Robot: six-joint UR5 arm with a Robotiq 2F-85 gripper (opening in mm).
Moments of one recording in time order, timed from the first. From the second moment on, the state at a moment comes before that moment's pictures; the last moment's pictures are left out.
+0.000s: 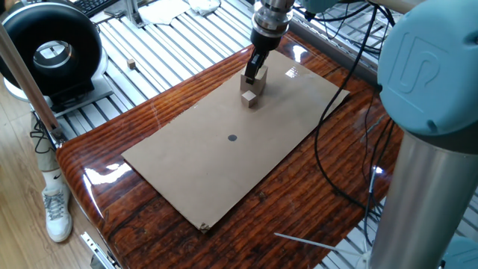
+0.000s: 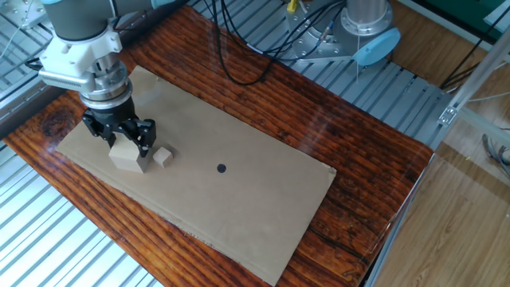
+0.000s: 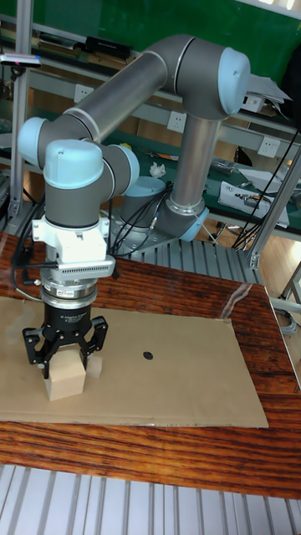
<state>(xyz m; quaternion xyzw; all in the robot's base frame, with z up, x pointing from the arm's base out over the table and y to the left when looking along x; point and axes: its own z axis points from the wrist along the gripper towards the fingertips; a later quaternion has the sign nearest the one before) 0.631 -0.104 0.038 -0.20 0.98 0.04 0.08</state>
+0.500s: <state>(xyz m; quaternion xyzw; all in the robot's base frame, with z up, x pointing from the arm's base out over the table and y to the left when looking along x) 0.624 -0.097 0.052 -0.19 0.98 0.06 0.08</state>
